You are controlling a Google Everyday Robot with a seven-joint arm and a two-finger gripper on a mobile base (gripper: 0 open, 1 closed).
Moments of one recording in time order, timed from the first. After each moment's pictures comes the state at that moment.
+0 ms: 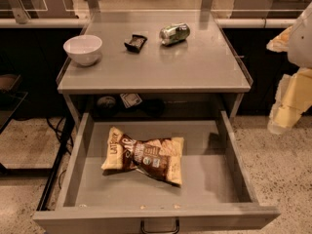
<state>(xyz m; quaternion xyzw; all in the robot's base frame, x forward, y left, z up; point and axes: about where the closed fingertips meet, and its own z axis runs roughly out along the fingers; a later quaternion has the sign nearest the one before) 0.438 -0.217 0.976 -0.60 0.78 -0.03 0.16</state>
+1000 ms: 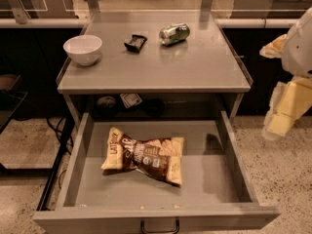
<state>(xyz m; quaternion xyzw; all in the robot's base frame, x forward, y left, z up) 0.436 -0.207 0.965 -0.62 0.77 -0.02 0.17</state>
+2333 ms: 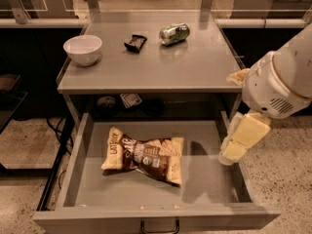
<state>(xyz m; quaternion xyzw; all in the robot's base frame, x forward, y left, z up) 0.423 -0.144 0.911 -0.60 0.76 0.06 0.22</state>
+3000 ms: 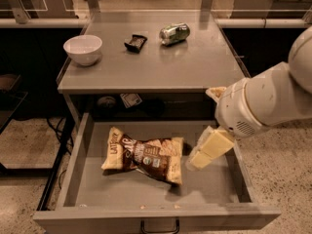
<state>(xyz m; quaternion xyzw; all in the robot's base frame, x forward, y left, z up) 0.433 -0.102 0.869 -0.57 0.77 0.10 0.29</state>
